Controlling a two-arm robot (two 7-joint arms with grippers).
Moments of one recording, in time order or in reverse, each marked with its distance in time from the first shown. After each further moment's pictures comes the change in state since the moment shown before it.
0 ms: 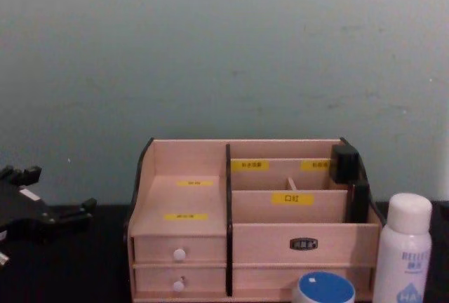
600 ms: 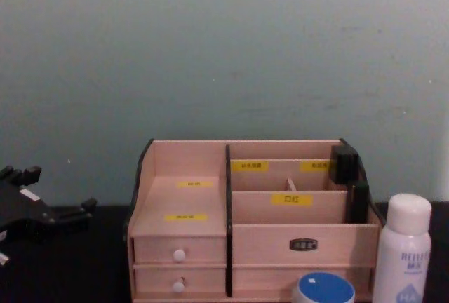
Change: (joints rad) left arm 0.000 0.000 0.000 0.000 0.000 0.000 0.000; right arm -0.215 0.116 0.123 -0.194 0.110 0.066 0.119
